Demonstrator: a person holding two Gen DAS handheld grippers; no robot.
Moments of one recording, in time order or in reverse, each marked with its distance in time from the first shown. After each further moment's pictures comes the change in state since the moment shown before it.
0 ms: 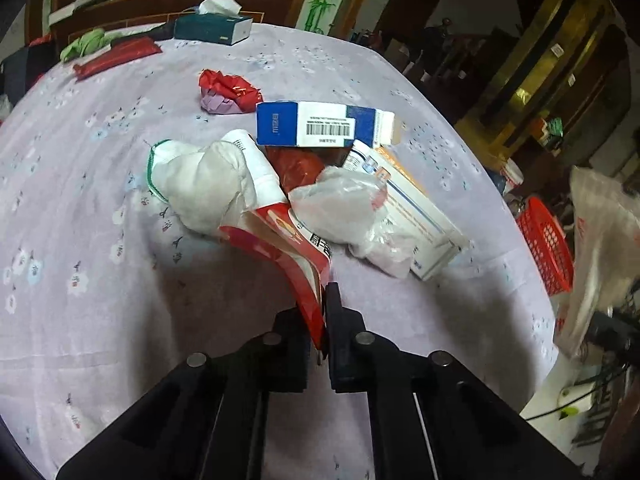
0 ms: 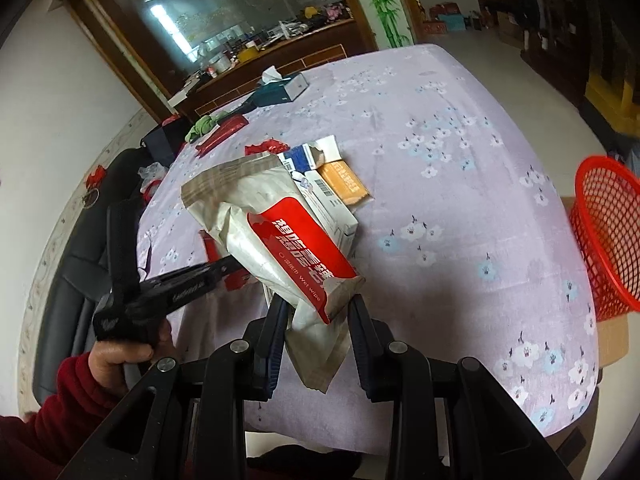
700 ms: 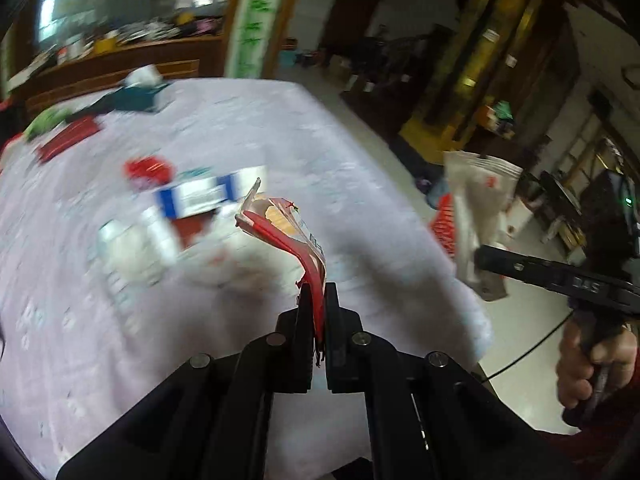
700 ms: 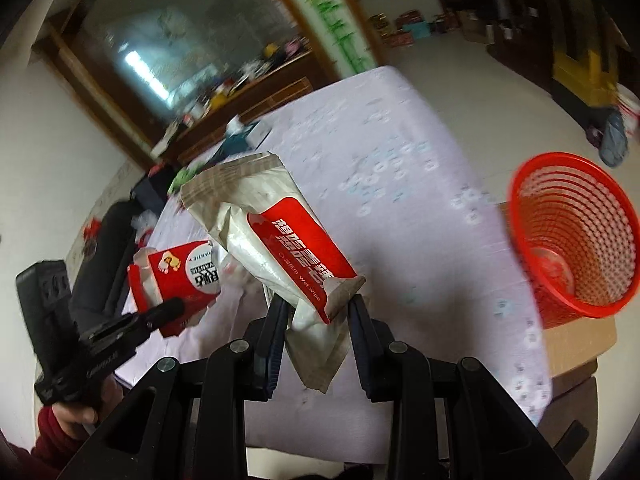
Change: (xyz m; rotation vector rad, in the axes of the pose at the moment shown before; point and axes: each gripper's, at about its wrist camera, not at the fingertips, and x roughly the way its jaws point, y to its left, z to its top) left arm -0.066 -0.113 0.014 0.184 -0.088 -0.117; right arm -0.057 -0.075 0.018 0.142 -0.123 -0.016
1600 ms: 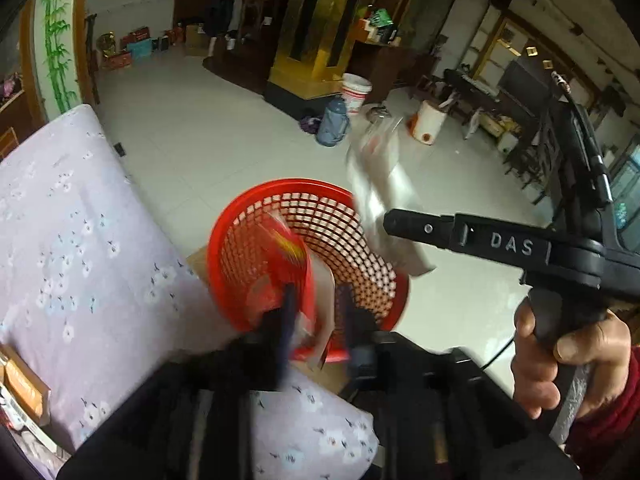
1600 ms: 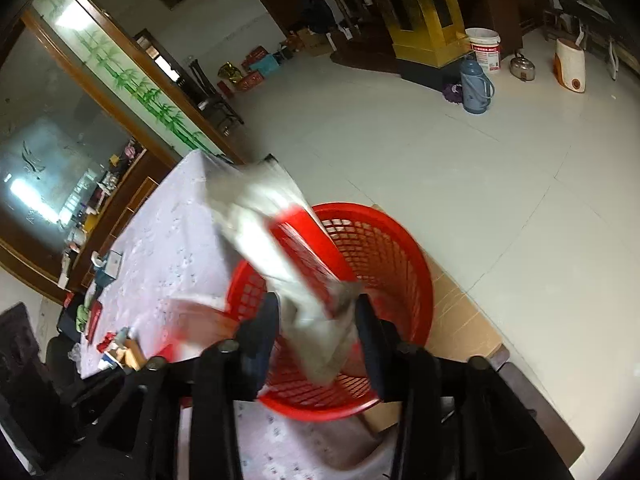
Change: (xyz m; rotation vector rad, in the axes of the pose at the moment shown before) left arm 0.191 -0.260 0.072 0.363 0.193 -0.237; right arm -0.076 -0.218 0.056 0.387 -0.142 -0.313
